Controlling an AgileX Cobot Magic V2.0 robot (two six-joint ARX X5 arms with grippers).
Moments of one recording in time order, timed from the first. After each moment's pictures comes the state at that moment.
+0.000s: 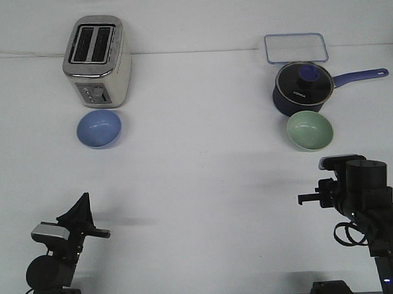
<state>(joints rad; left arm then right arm) -0.07 0.01 0.03 0.16 0.08 -0.07 0.02 0.90 1.08 -1.06 0.00 0.00</state>
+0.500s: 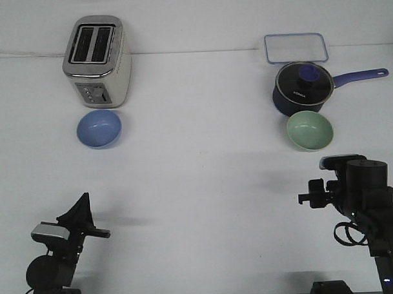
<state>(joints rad) -0.07 0.01 0.03 0.16 0.08 -0.07 0.02 0.90 1.08 -1.06 0.00 0.01</state>
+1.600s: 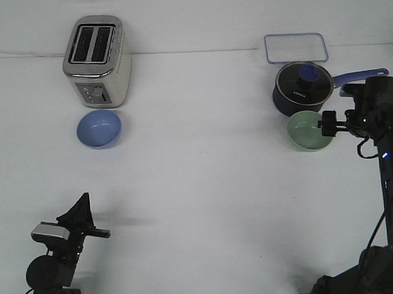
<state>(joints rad) -0.07 0.01 0.03 0.16 0.08 -0.07 -0.22 1.61 1.67 -1.05 -0.03 -0.06</state>
